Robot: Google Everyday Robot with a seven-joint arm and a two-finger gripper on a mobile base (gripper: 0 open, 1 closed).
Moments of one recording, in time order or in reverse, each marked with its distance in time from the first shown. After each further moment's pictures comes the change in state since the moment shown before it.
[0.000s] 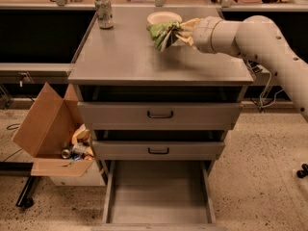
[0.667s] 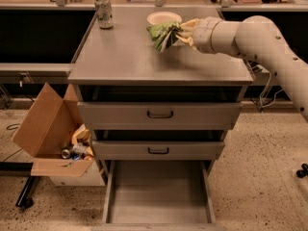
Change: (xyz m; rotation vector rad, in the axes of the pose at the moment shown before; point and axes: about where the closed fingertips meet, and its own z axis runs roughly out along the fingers) arm 0.002 0.001 0.002 -0.002 0.005 0.003
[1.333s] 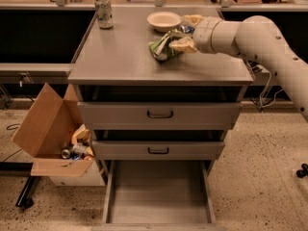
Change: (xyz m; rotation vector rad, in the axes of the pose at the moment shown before) arm 0.000 0.000 0.000 0.000 0.000 0.000
